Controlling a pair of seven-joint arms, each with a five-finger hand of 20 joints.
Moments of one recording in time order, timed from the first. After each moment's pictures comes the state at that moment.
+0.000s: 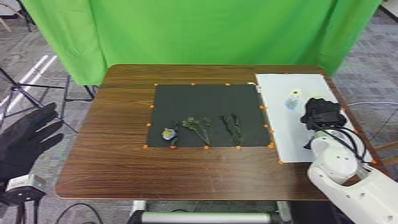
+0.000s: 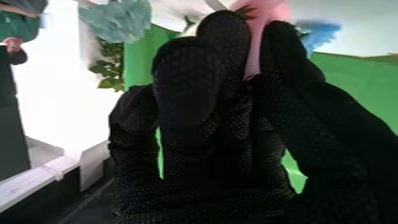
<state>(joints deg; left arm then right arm) 143.5 -62.0 -125.0 -127.8 43.6 -3.7 3.0 -82.7 -40.4 56.7 -94.1 -138.9 12.3 41.5</state>
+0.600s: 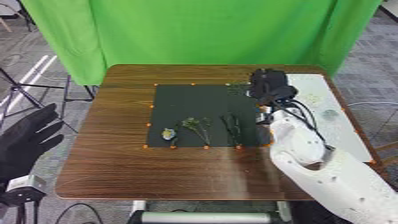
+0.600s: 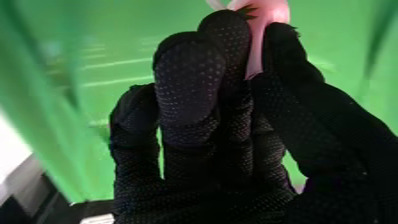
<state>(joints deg) 143.6 -62.1 -125.0 -127.9 43.6 -3.7 2.4 -67.7 -48.8 43.8 -101.7 -134.2 18.4 32.6</state>
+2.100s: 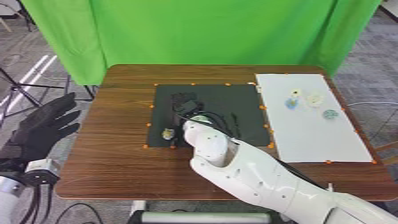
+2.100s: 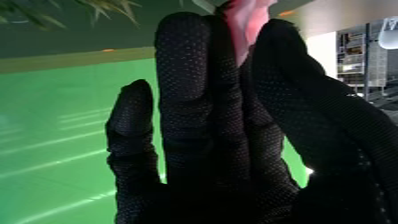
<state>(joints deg) 136.3 -55.7 -120.3 -124.9 43.4 -4.1 -0.4 -55.0 -76.2 24.6 -82.2 -135.7 1.4 34.0</state>
